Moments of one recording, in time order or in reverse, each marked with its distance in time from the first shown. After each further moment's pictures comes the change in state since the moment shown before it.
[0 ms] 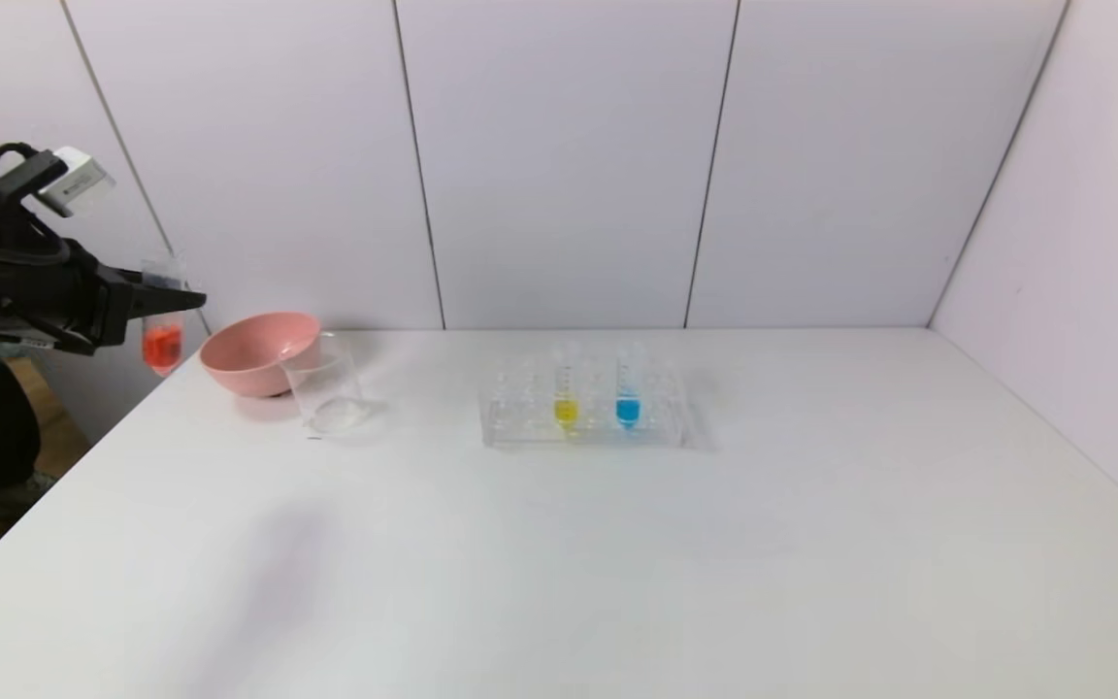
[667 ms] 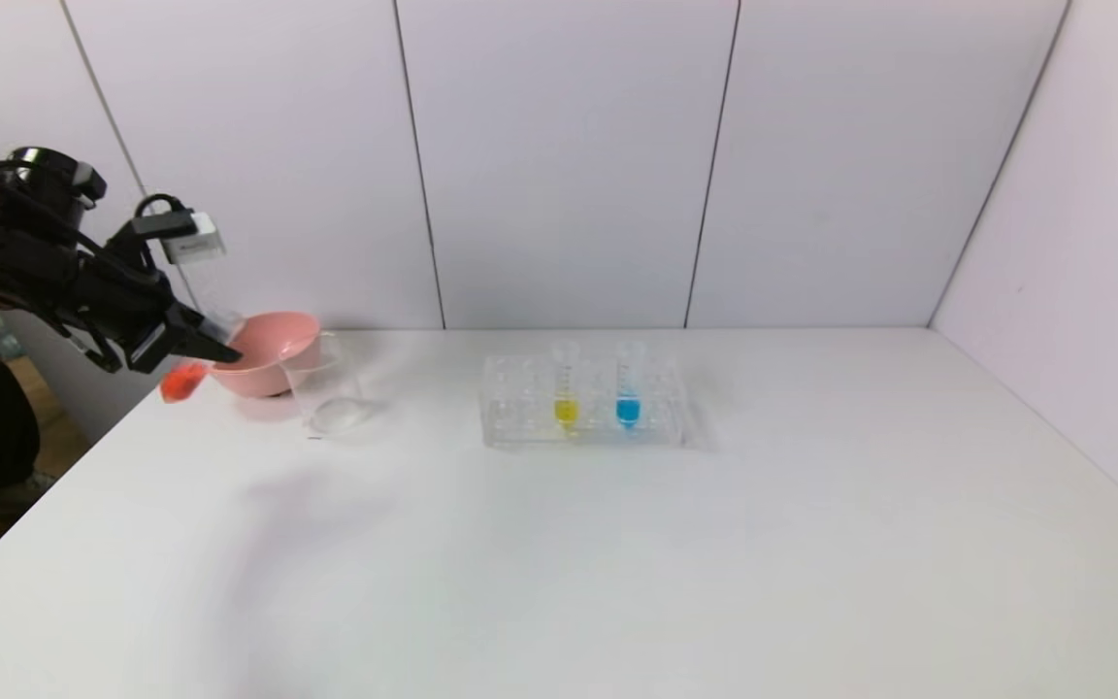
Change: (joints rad) left arm -0.067 0.354 -0.614 0.739 0.137 0.501; right arm 0.000 0.000 0.000 0.000 0.000 0.000
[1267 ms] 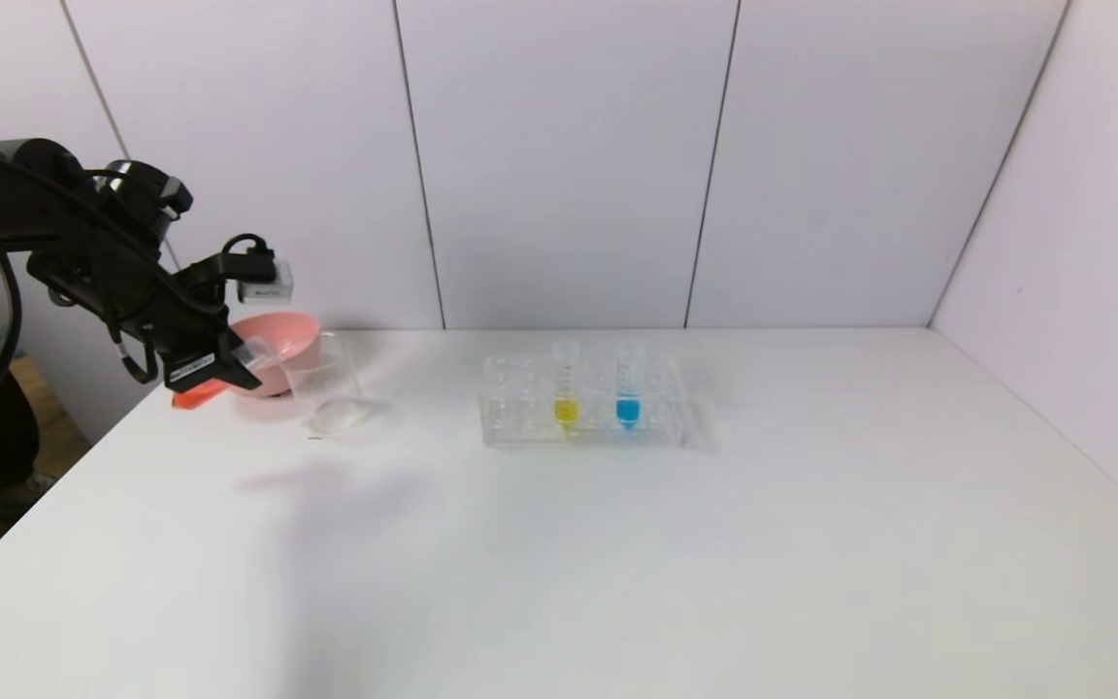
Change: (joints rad) left arm -0.137 0.039 -0.022 0.034 0.311 0.122; right arm 0.000 0.000 0.000 0.000 0.000 0.000
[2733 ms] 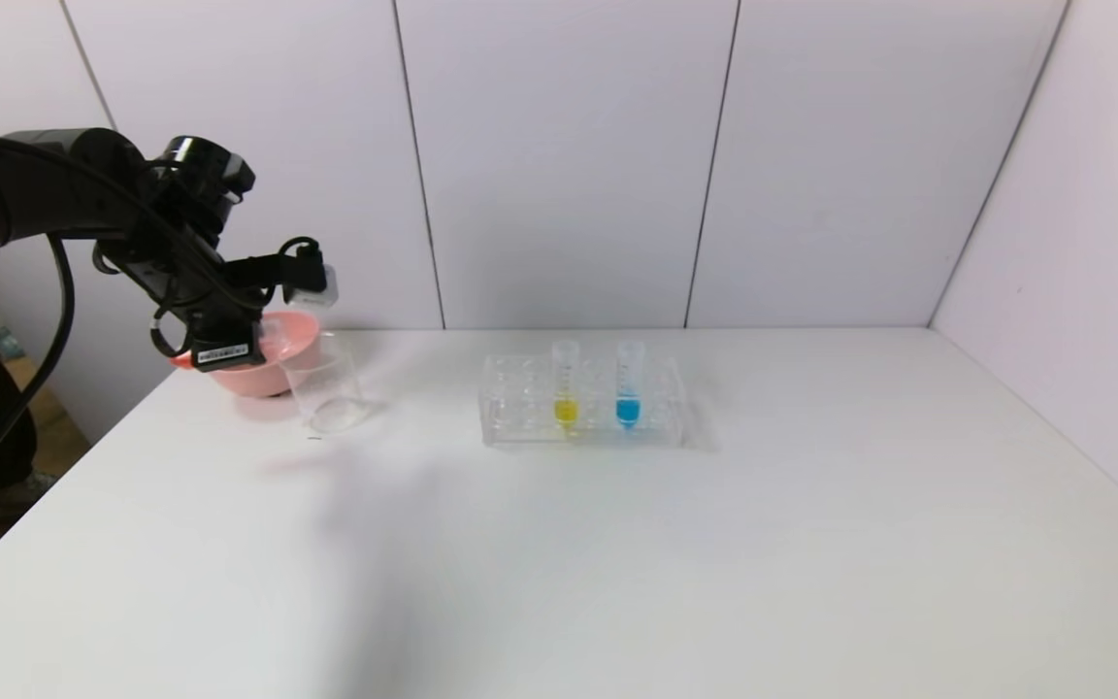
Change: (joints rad) left arm -0.133 -0.009 -0.011 -0.096 0.356 0.052; right arm 0.000 0.000 0.000 0.000 0.000 0.000
